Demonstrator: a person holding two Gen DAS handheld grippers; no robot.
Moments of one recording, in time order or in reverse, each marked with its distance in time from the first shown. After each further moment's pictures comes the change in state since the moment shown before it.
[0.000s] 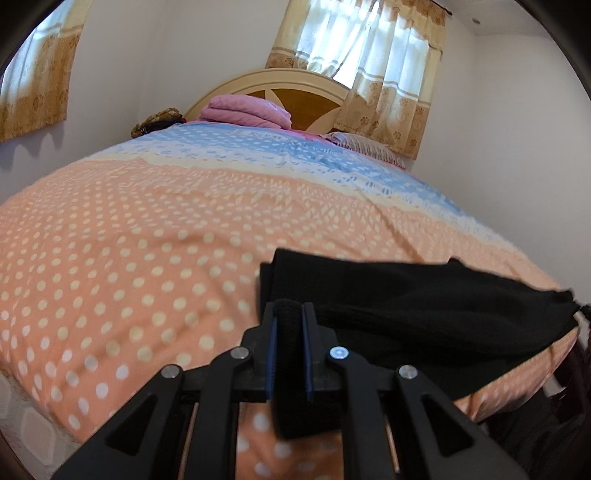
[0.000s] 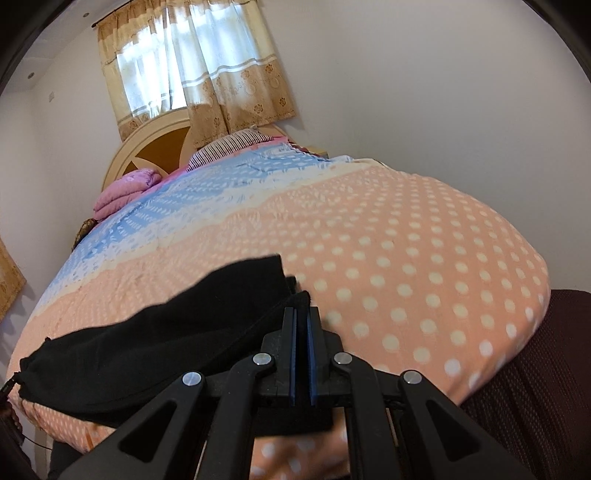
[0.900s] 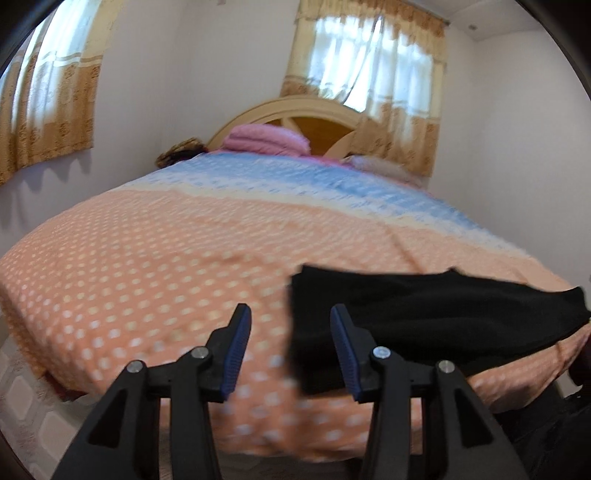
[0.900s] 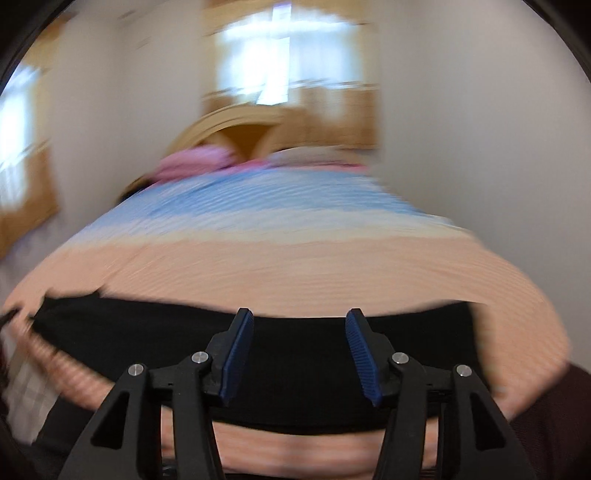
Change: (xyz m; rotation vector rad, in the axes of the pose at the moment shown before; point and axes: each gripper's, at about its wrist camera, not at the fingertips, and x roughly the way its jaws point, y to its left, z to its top) left arm -0.058 -0.007 -0.010 0.017 -0.122 0.069; right arm -0.050 0.214 -0.028 -0.380 -0.052 0.168
